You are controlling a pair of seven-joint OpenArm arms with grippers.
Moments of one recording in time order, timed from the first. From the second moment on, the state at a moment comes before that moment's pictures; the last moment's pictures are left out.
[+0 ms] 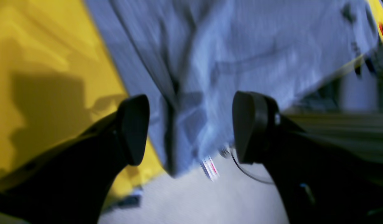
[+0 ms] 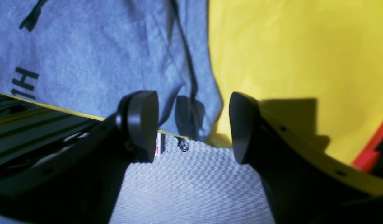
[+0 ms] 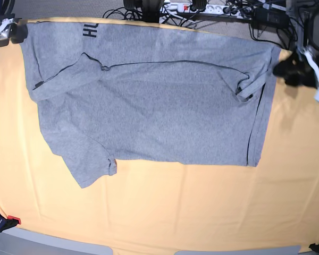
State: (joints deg) left arm 21.9 -41.5 -38.2 94.5 -87.4 -43.8 81.2; right arm -36.3 24.9 54.6 106.0 61.1 41.8 -82.4
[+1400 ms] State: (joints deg) left arm -20.0 -29.9 -21.6 58.3 -56.5 -40.9 60.6; right arm -19.2 26.3 60.2 110.0 65.4 41.8 -80.6
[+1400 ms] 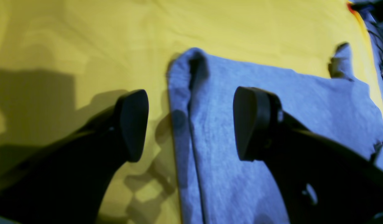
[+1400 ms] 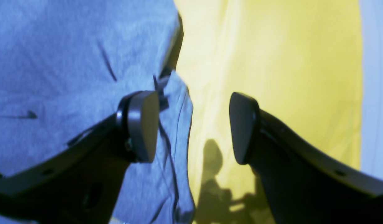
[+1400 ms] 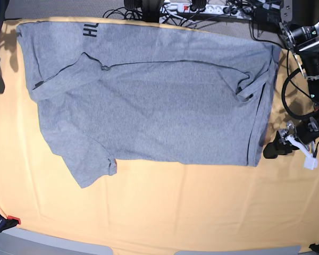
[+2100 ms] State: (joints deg) left arm -20.9 -21.3 -21.7 56.1 -41.6 -34.0 47.4; right arm -18.6 26.2 60.2 110.0 65.0 41.8 -80.5
